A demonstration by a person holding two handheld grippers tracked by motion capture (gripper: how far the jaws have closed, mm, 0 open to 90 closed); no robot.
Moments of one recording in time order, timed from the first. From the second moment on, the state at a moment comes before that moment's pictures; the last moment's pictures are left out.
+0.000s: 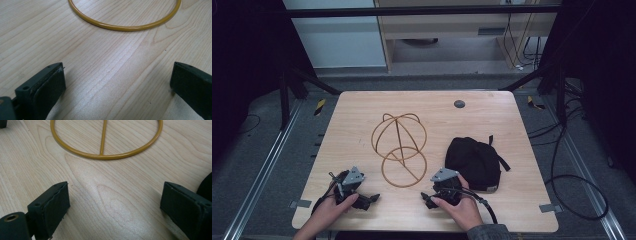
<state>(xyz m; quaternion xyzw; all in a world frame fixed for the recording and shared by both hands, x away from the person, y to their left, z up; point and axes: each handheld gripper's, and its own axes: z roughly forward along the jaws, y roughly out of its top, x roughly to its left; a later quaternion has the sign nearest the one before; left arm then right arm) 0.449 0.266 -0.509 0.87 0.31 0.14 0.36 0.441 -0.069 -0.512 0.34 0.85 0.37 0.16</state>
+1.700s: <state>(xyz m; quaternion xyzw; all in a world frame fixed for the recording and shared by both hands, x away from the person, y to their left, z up) 0.448 0.266 -0.509 0.87 0.31 0.14 0.36 0.393 -0.197 -0.451 0.47 0.76 0.36 0.27</state>
